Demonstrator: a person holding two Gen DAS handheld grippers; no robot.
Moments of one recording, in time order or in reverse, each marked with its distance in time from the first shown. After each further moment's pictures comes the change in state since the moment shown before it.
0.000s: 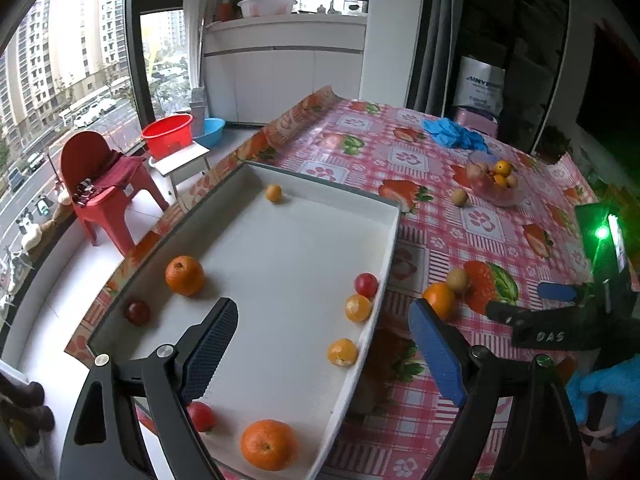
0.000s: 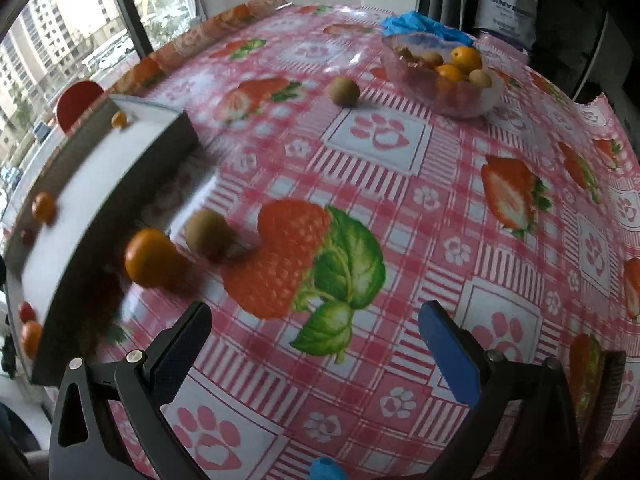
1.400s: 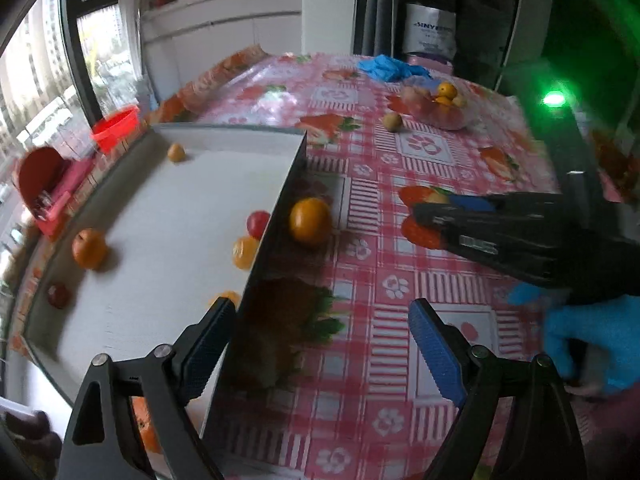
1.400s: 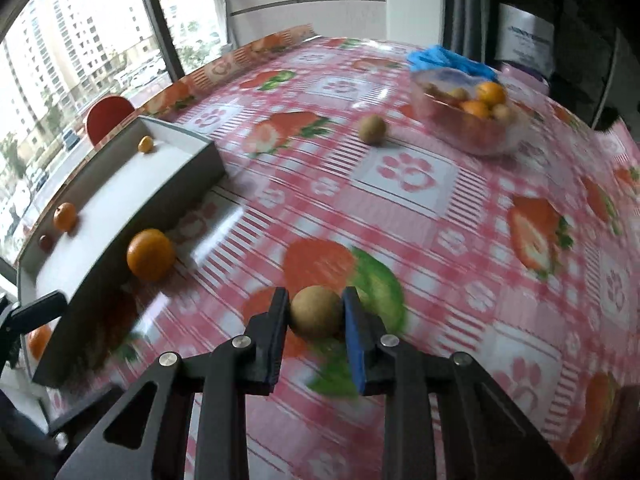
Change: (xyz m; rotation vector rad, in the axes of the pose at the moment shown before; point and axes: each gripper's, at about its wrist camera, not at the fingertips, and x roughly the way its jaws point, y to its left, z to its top) left arm 0.034 -0.074 -0.035 0.172 0.115 -0.062; right arm -0.015 -0.014 -0.007 -0.010 -0.147 0.090
